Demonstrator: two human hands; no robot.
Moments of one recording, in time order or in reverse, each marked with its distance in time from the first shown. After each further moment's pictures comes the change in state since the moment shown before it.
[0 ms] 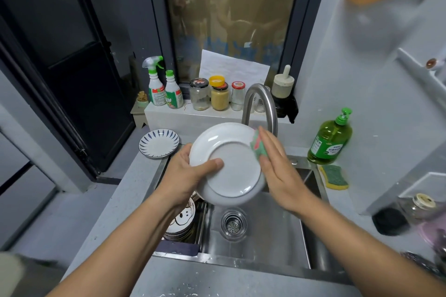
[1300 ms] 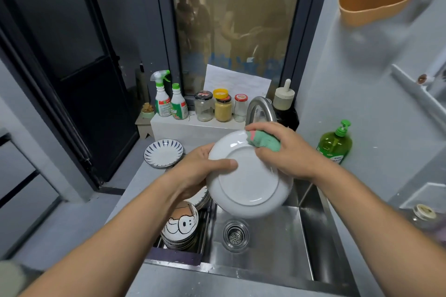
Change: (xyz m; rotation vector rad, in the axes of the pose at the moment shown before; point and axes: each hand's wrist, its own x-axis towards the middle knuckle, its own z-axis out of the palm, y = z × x) left_hand 0.018 0.038 0.008 0.073 -0.280 -0.209; right_hand 0.050 -0.054 -0.054 -0.074 -0.211 0.046
